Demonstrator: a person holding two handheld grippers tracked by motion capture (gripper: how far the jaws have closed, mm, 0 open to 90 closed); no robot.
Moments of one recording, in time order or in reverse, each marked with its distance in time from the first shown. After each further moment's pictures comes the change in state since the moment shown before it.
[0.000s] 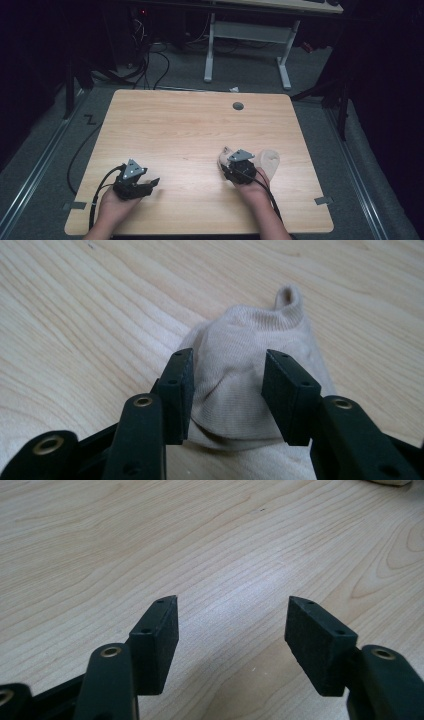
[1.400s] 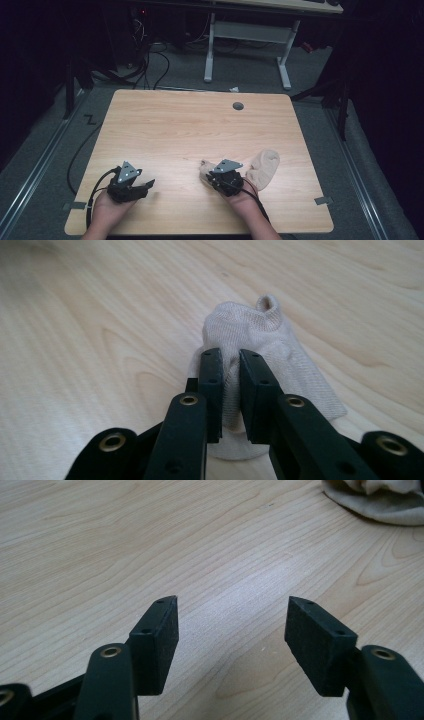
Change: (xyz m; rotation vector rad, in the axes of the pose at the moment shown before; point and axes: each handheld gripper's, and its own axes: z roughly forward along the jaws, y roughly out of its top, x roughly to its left) left arm 0.002 -0.006 -0.014 -0.001 0.036 0.007; right arm 0.053 0.011 -0.018 -0.035 0.195 -0.056
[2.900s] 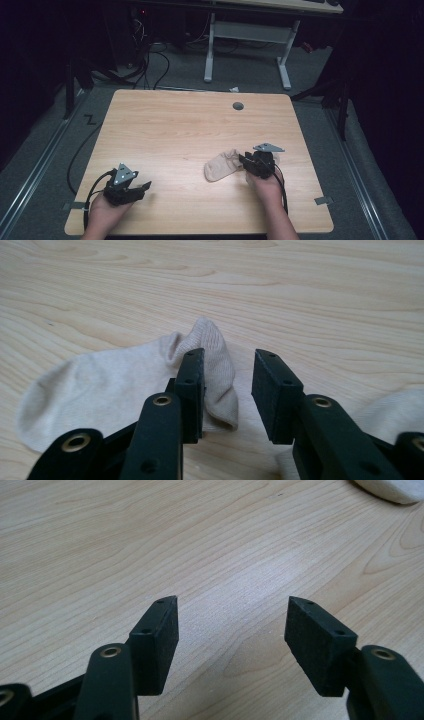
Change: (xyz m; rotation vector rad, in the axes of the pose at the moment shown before) left arm 0.003 -0.008 -0.006 0.008 0.014 -0.024; right arm -0.103 -0.030 -0.027 -0.087 -0.190 0.379
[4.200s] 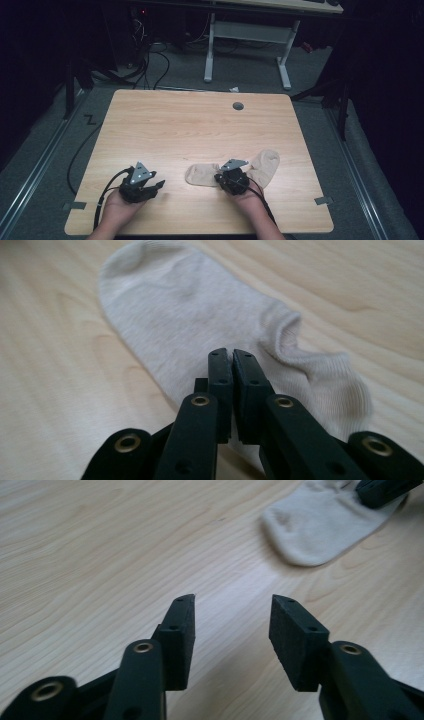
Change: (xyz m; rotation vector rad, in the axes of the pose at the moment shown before) left arm -0.033 0.024 0.020 -0.006 -0.097 0.108; right arm 0.086 -0.021 0.013 0.180 0.166 -0.312
